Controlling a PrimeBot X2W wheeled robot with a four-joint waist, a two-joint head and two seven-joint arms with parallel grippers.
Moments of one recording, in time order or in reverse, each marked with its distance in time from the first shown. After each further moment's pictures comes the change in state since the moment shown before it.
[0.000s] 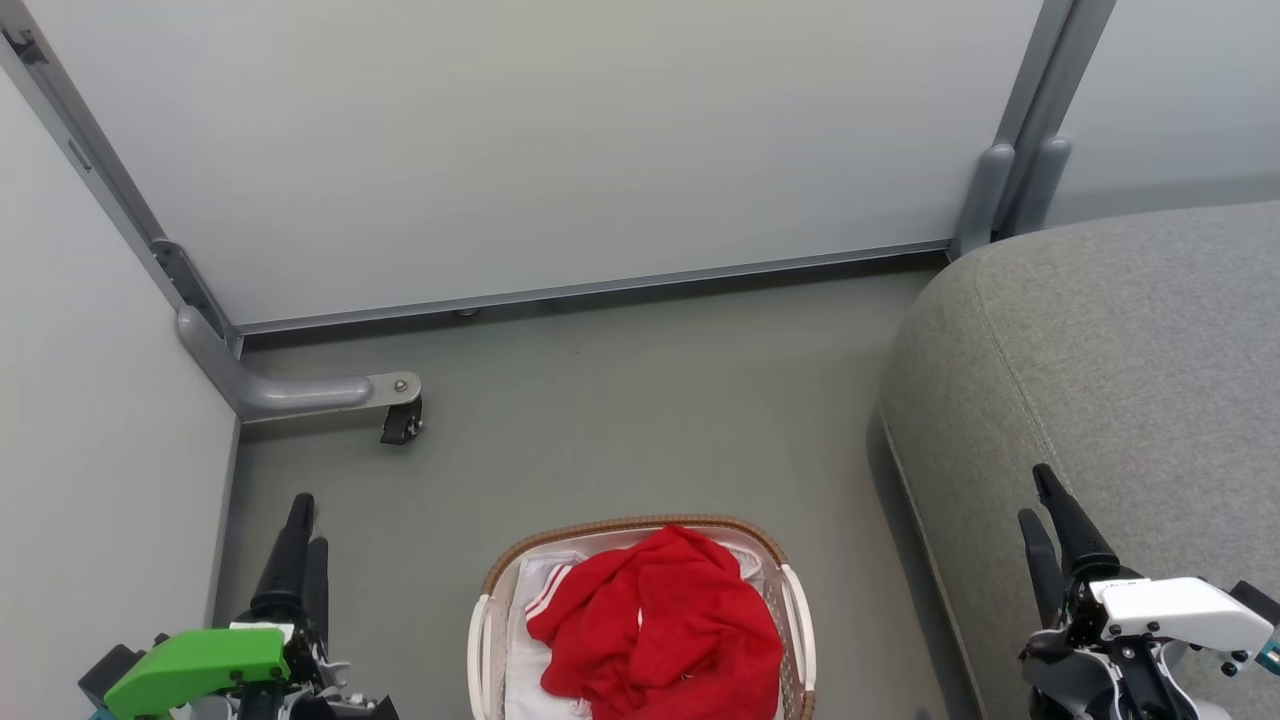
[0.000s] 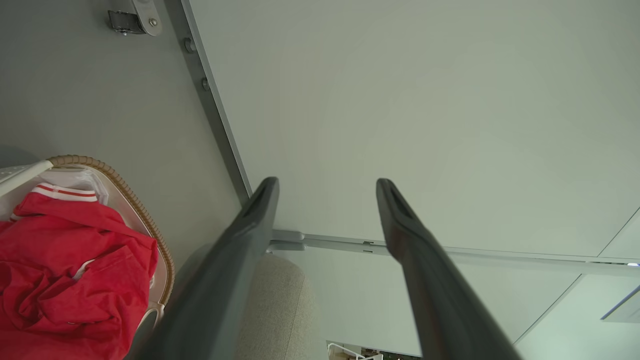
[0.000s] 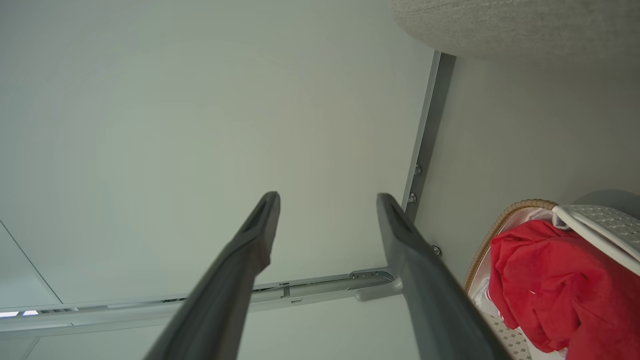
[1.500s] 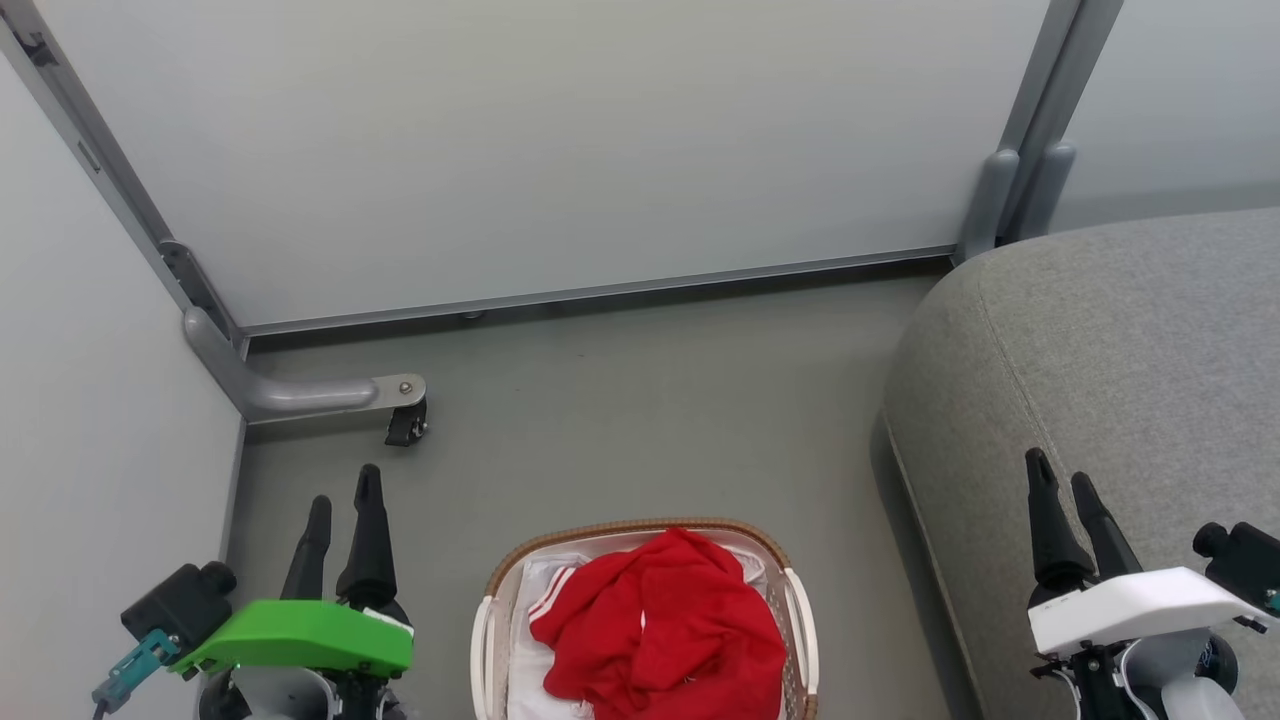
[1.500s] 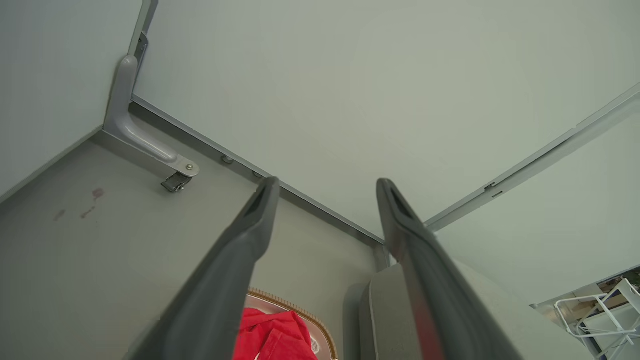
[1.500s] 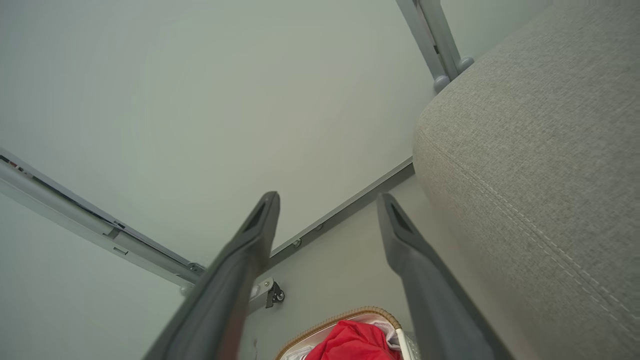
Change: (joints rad) left arm 0.010 0.002 -0.127 -0.093 0.775 0.047 -0.168; right arm 0.044 -0.007 0.017 -0.122 -0.850 0.000 -0.170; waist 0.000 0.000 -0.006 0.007
